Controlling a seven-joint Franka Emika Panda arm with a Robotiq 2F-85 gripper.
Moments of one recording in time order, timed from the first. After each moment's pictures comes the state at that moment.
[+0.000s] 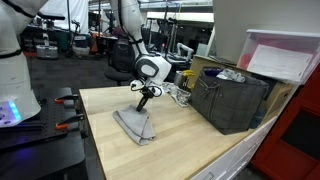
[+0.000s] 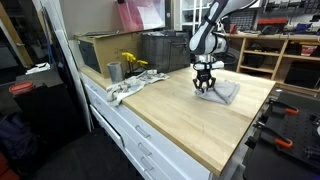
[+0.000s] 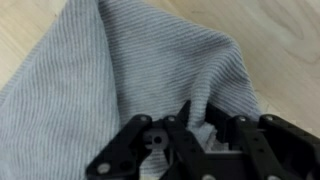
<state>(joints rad) -0.11 0.66 -0.10 -2.01 0.28 2.39 0.37</state>
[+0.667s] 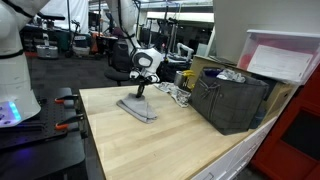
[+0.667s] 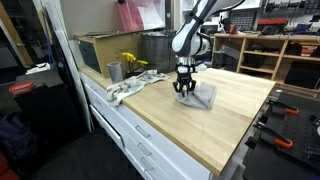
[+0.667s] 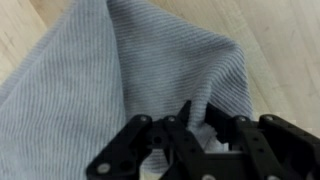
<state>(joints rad) 0.02 0.67 0.00 -1.93 0.25 2.43 0.36</state>
